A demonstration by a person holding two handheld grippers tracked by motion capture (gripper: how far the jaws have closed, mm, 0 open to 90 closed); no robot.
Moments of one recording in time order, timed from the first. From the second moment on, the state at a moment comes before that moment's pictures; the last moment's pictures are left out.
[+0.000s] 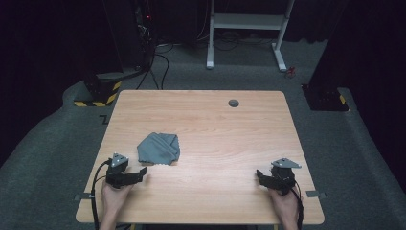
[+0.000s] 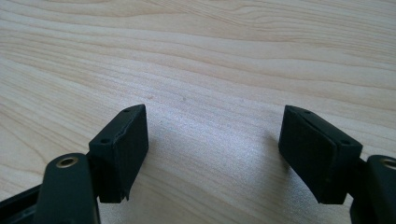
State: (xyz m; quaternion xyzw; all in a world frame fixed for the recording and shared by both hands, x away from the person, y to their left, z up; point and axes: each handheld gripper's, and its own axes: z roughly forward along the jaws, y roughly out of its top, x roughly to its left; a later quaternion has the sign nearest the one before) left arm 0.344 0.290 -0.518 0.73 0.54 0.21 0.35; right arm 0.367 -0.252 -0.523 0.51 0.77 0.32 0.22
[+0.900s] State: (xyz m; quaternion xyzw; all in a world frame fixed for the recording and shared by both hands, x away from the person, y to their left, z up) left arm 0.399 0.223 -0.503 0.76 0.51 0.21 0.34; right arm 0.367 -0.252 -0.523 0.51 0.77 0.32 0.22
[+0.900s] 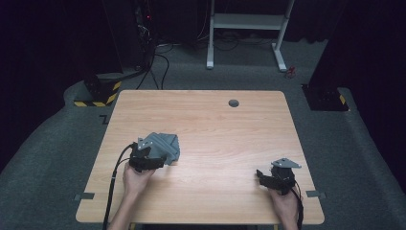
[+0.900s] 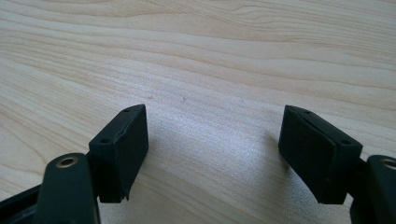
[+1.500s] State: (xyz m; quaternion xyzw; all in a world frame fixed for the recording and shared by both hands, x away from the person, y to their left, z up) left arm 0.412 0.216 -0.517 0.77 0.51 0.22 0.31; right arm 0.367 -0.252 -0.523 0.51 0.77 0.32 0.22
